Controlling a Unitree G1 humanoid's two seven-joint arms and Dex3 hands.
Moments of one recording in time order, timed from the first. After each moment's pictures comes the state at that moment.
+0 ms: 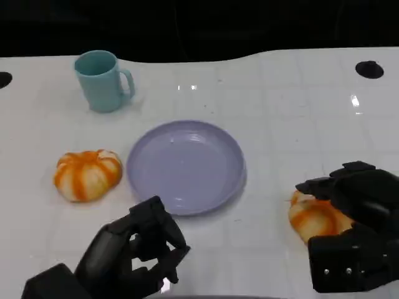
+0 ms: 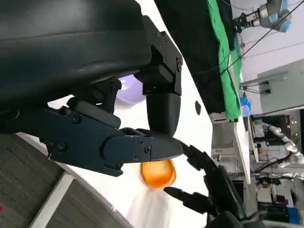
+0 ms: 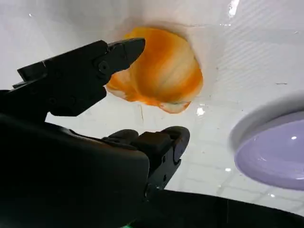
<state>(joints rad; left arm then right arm) 0.25 0.08 -0.13 -0.23 -0.09 -0.14 -0.30 -0.19 -0.45 0.29 -0.04 -0.85 0.06 0.37</state>
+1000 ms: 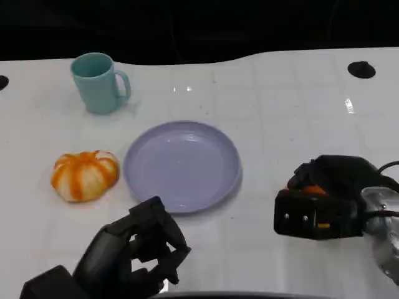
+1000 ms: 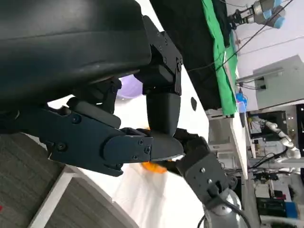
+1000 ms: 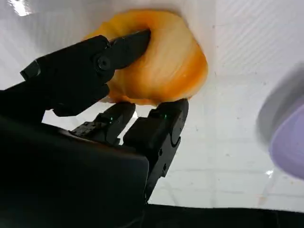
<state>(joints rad) 0.27 0.08 -0.13 -0.28 -0.08 -0.12 -0.30 -0.47 -0.28 0.40 0.48 -0.77 0.17 0.13</state>
